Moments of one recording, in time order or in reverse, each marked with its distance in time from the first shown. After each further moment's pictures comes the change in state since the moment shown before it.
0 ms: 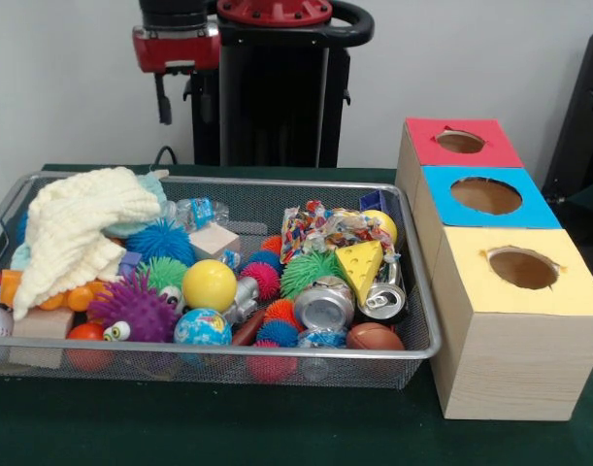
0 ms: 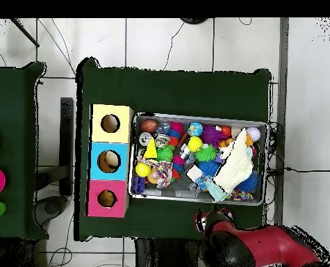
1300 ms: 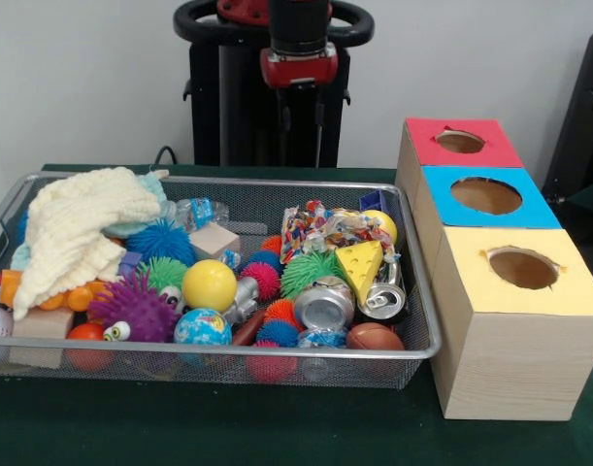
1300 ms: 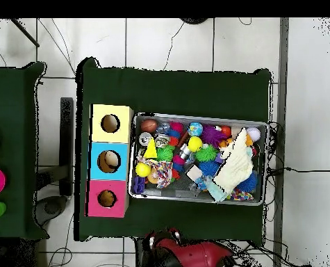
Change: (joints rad) arm 0.593 0.224 -0.504 0.044 0.220 -0.314 0.002
